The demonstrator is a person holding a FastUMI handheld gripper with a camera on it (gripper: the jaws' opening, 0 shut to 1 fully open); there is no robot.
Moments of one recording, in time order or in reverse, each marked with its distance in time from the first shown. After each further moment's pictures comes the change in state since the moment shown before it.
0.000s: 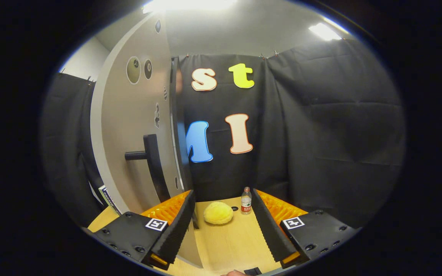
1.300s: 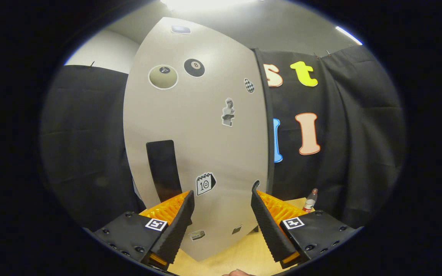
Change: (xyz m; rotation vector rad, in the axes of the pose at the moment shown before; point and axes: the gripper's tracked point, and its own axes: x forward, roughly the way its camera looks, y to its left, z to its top) arm 0.016 0.222 0.000 -0.027 0.010 0.385
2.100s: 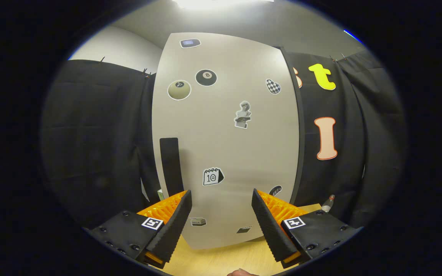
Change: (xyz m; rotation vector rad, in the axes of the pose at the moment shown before) arm 0.008 0.020 0.002 -0.030 -0.007 0.038
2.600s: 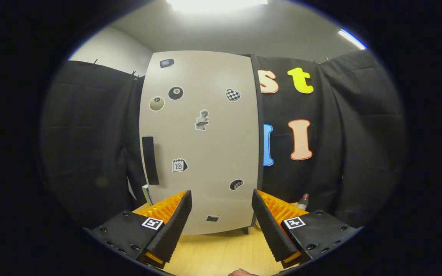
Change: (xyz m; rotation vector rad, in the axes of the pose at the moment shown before) arm -0.076 -0.078 0.003 -0.012 -0.021 -0.115
